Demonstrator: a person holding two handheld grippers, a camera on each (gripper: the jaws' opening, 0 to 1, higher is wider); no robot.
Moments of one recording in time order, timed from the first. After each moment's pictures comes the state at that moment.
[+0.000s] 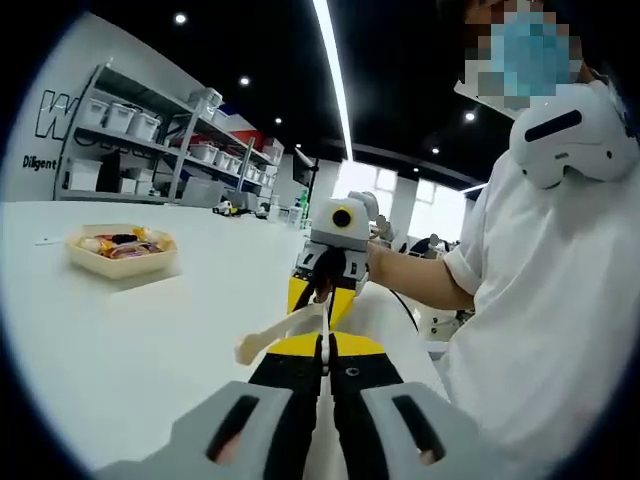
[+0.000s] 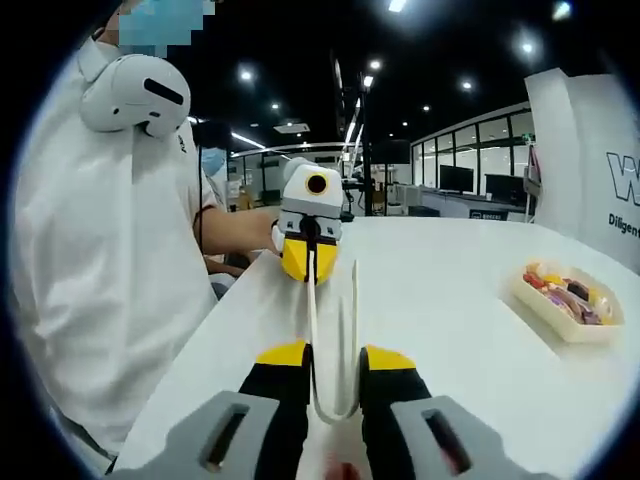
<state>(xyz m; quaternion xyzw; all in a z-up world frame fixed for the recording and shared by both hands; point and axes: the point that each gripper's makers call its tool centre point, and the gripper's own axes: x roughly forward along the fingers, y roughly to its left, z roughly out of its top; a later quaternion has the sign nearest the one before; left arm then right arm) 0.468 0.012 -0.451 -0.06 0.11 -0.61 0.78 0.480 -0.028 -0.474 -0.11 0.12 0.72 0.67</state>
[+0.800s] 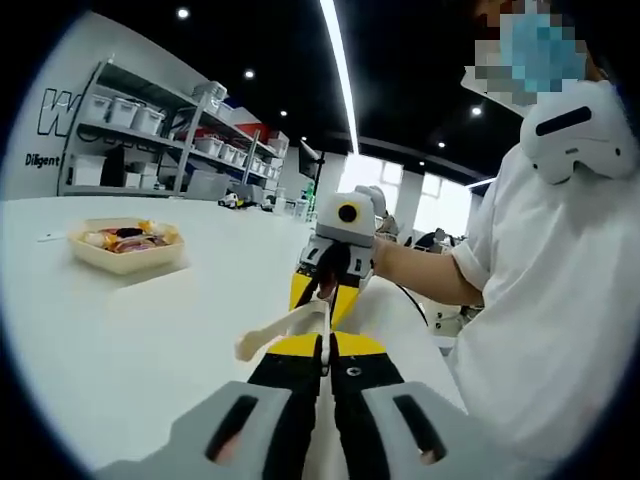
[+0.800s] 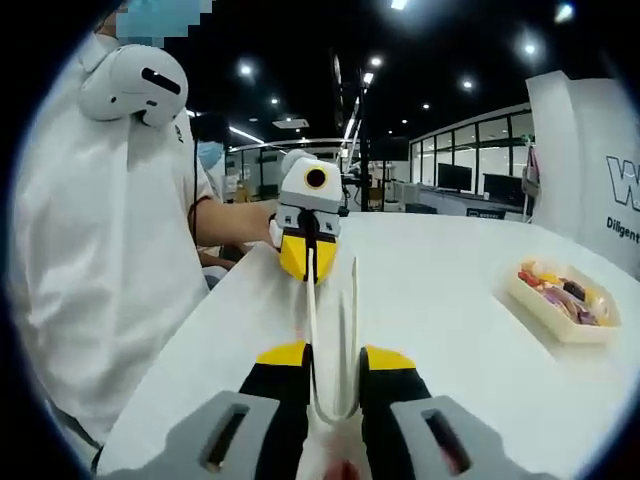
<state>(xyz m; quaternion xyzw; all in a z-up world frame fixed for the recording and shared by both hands) 0.479 0.012 -0.458 -0.06 0.13 -0.60 0.79 0.490 -0.028 -0.480 -0.12 0.12 0.72 0.67</state>
